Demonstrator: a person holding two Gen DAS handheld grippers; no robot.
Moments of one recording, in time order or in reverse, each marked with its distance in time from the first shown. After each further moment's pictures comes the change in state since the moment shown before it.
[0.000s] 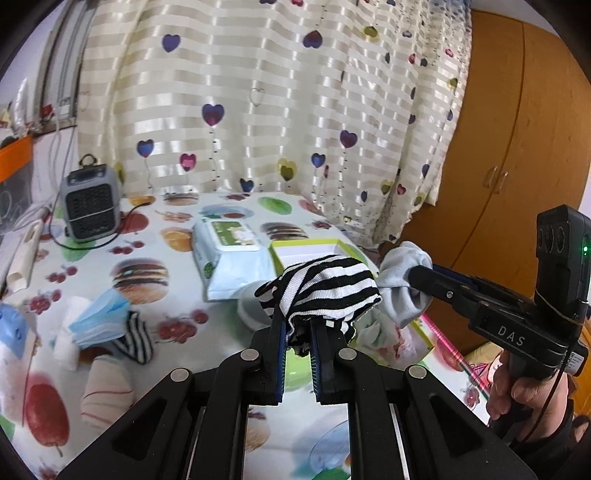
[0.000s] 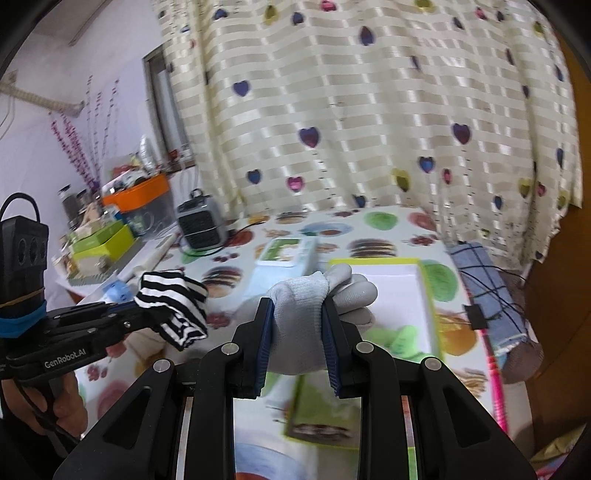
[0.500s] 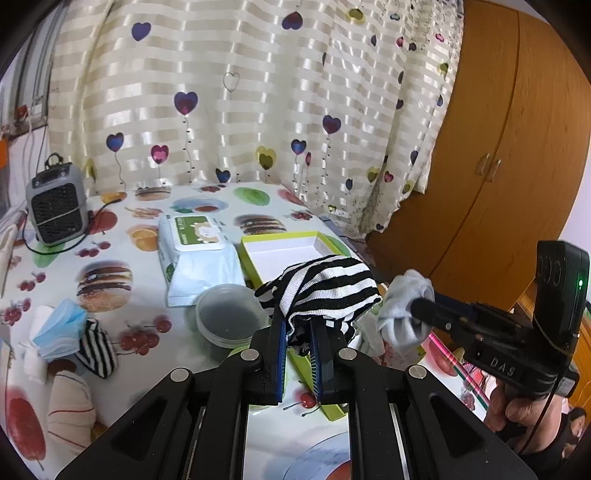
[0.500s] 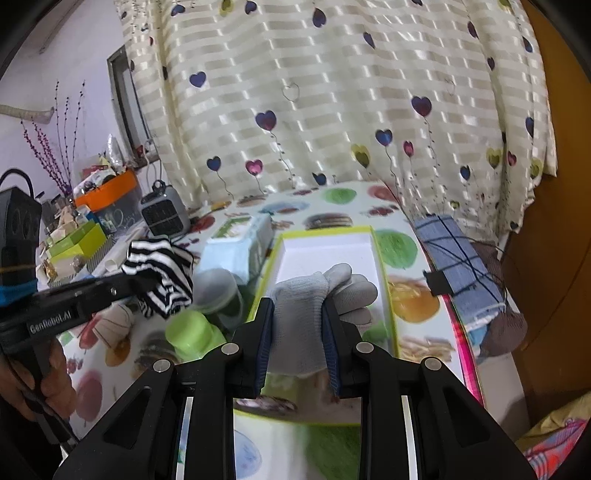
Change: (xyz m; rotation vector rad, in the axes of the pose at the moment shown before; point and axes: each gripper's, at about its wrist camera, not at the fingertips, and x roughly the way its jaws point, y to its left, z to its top) left arm 0.039 -0.023 0.007 0.022 0.049 -0.042; right arm -0.001 -0.042 -0.026 0.060 0.067 -0.069
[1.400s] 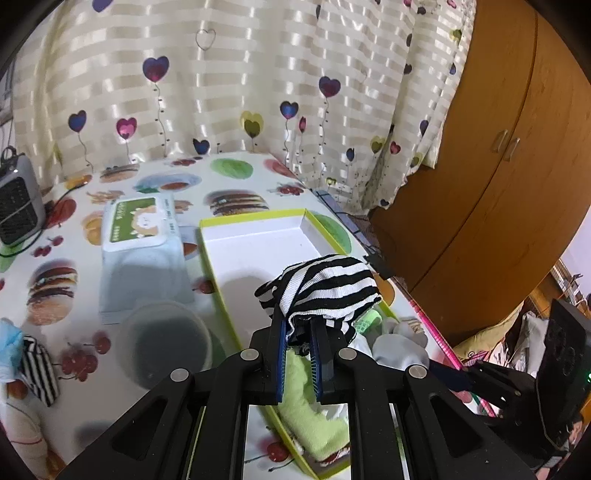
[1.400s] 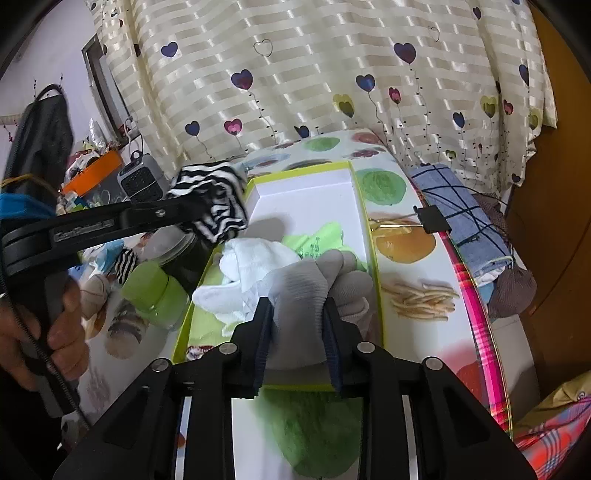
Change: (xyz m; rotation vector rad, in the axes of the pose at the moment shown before) left arm 0.096 -0.029 0.019 0.000 0.119 0.014; right arm 0.032 -0.037 -0.034 0.058 0.128 0.020
